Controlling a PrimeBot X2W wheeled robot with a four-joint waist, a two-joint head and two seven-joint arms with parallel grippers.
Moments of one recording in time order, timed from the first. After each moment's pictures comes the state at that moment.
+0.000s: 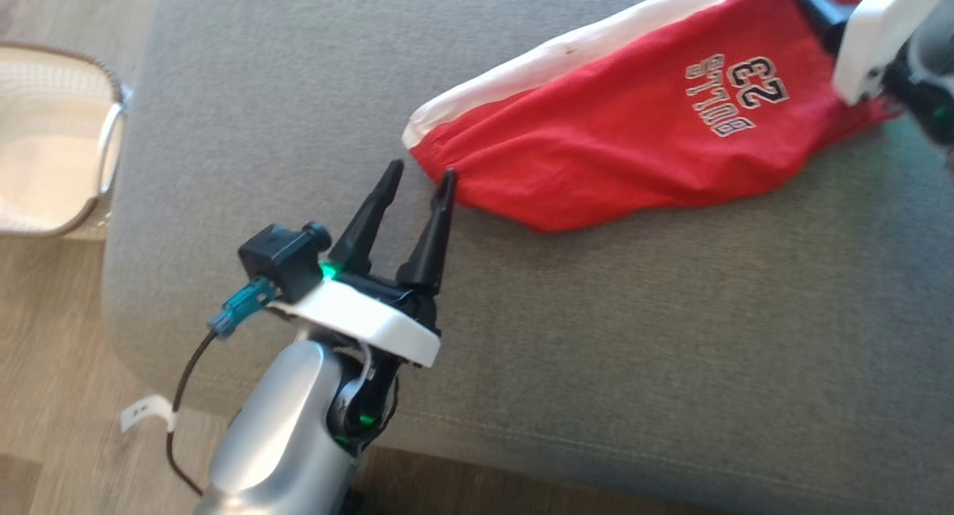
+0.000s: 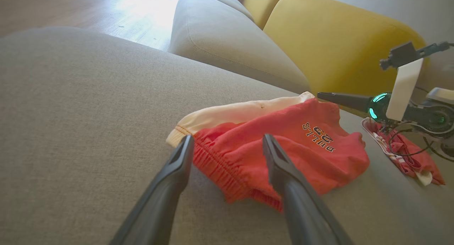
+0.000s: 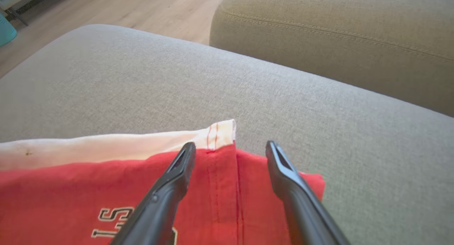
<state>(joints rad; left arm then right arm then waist) -0.35 0.04 -0.47 0.25 -0.52 -0.11 -0.25 -1.16 -0.50 0.77 0.87 0.82 0.13 0.14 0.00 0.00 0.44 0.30</state>
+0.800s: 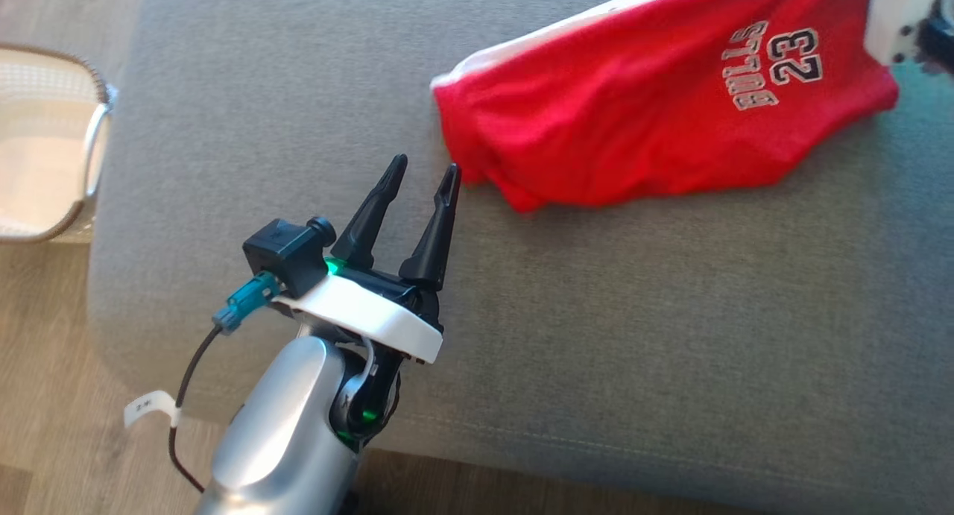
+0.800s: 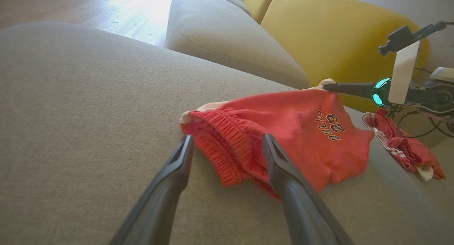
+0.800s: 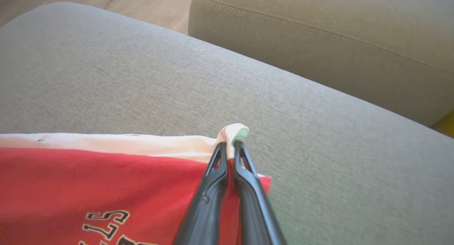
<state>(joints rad) -0.37 0.04 -0.47 0.26 -0.51 -0.10 -0.25 -1.31 -0.52 0.95 0.97 0.90 0.13 0.18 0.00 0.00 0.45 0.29</state>
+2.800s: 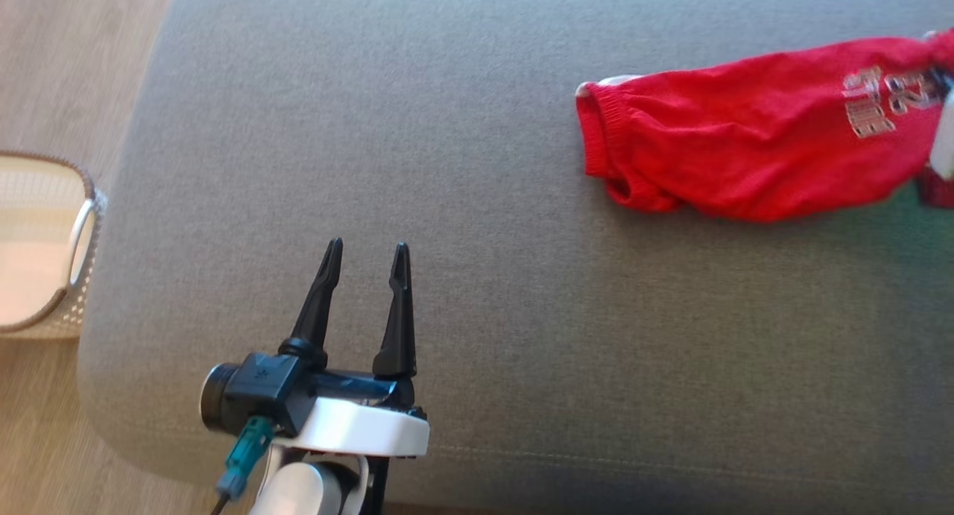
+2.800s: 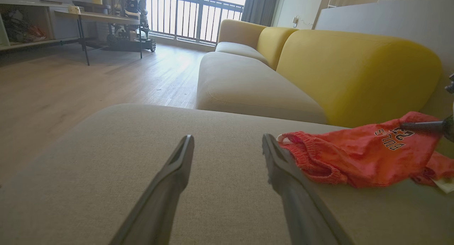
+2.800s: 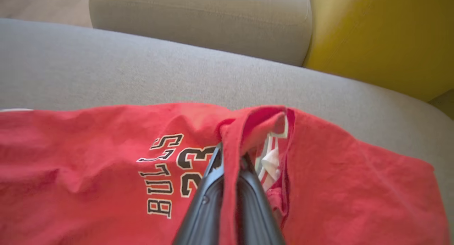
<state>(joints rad) -0.03 0.04 -0.43 -0.10 -0.22 0.19 -0.26 -1.15 -0.58 1.01 1.22 1.00 0.13 0.04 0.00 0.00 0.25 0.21</state>
